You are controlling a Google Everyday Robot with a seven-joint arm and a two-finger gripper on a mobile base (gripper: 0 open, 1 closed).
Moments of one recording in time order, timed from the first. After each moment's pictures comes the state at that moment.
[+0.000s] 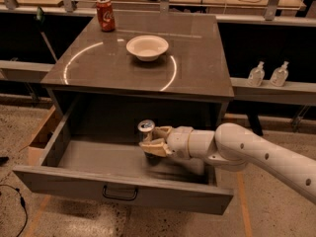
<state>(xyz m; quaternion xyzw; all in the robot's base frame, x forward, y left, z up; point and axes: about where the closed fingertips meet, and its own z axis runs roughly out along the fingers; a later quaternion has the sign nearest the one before) 0.560 0.022 0.685 -0.44 0.69 0.32 0.48</state>
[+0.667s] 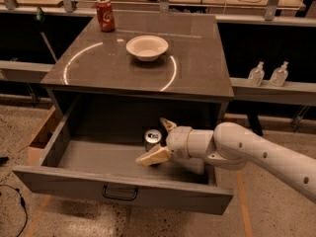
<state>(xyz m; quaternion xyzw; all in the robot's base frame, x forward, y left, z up) 0.561 0.023 0.684 -0.44 0.69 0.32 0.48</state>
